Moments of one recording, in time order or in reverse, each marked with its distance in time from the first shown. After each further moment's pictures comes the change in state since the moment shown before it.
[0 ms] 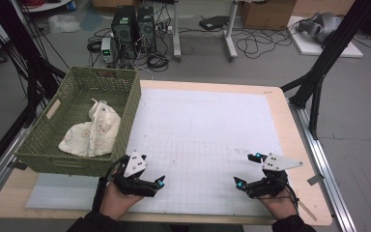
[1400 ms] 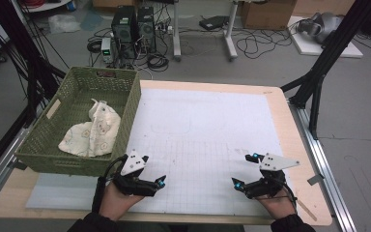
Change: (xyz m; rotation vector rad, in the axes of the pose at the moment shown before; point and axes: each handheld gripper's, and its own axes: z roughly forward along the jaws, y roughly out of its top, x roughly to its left) left arm 0.000 0.007 -0.005 -0.021 -0.065 -0.042; right arm 0.002 0.001 0.005 0.016 0.022 -0.015
